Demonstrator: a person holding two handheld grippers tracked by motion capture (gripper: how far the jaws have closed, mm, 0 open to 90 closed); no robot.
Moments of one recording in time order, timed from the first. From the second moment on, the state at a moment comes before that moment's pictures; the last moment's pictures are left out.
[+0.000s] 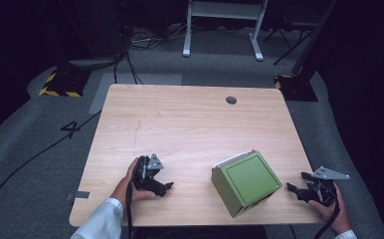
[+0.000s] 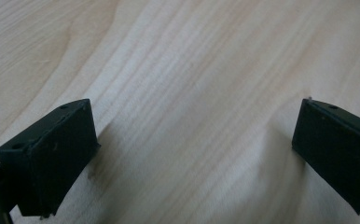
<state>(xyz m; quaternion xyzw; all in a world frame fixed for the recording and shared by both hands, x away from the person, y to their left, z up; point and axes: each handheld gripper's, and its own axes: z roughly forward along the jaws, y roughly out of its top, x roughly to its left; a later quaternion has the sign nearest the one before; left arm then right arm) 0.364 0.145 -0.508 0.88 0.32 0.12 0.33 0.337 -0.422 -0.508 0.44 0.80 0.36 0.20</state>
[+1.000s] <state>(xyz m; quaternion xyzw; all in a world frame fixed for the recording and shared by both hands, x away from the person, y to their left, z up) 0.409 0.060 -0.436 0.87 0.23 0.10 0.43 0.337 -0.422 -0.508 0.44 0.80 0.36 0.20</state>
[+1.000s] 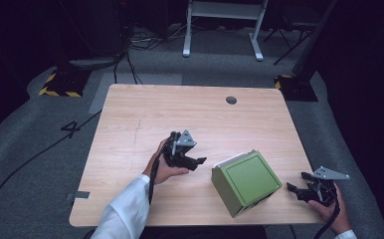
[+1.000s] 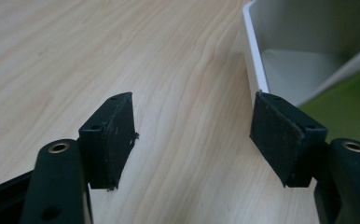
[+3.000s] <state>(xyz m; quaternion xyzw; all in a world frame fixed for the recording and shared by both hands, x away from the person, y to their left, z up) 0.486 0.013 -0.457 0.91 0.18 0.01 0.38 0.337 -0.422 -0.508 0.44 0.80 0.36 0.20</state>
